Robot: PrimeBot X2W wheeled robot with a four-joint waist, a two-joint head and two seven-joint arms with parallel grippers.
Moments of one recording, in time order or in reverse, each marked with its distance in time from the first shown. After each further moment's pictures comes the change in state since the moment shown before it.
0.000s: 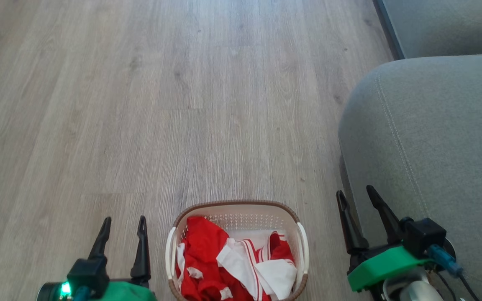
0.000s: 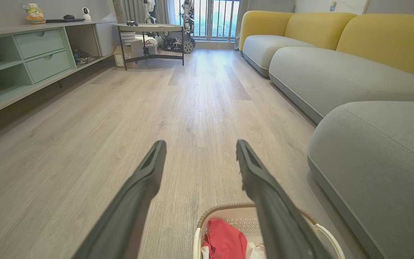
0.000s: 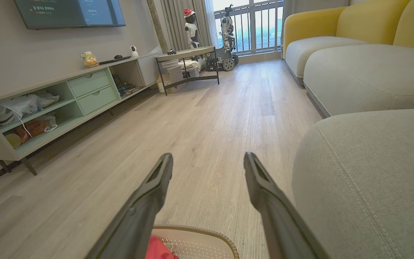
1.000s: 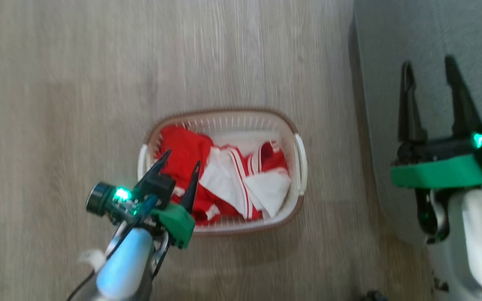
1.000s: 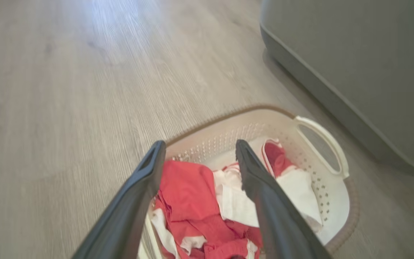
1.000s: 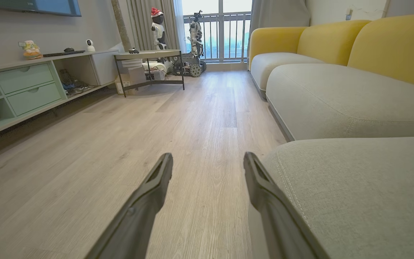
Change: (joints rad) left arm -0.511 0.004 -0.222 0.493 0.160 -0.097 -0.001; right arm -0.303 -0.003 -0.172 -0.209 -0.105 0.000 -0.001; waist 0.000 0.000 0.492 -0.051
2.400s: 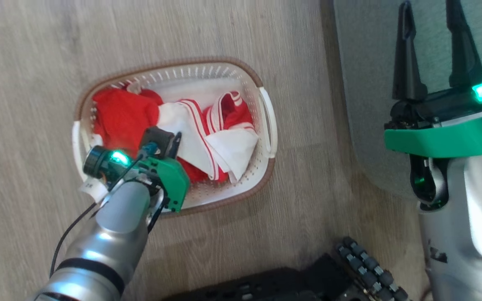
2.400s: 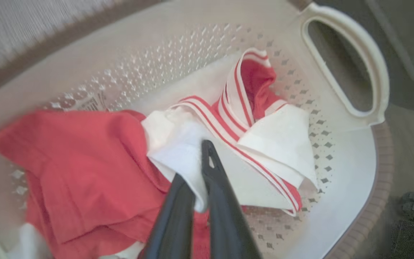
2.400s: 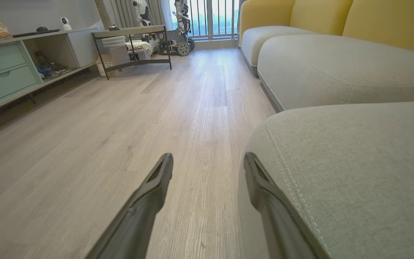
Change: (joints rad) left arm -0.390 -0.009 -0.230 0.542 -0.239 -0.018 0.002; right arm -0.159 -0.002 0.068 -0.028 0.081 0.000 -0.002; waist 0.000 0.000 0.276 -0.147
